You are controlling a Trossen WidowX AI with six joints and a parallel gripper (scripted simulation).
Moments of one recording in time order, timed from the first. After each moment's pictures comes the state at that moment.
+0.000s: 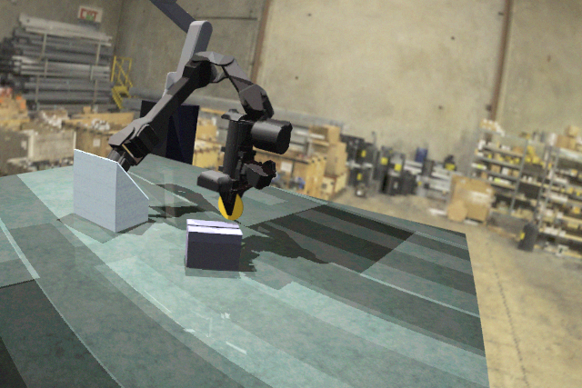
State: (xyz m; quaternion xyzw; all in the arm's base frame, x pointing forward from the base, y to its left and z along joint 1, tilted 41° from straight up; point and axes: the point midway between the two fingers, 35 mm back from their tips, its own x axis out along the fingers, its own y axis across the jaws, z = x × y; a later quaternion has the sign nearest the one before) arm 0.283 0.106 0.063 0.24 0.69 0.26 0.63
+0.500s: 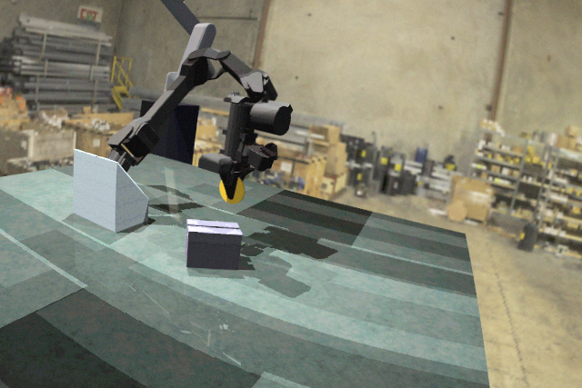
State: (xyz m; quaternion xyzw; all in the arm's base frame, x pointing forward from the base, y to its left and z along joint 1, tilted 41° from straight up) arm 0.283 0.083 0.091 0.24 0.69 0.26 0.63
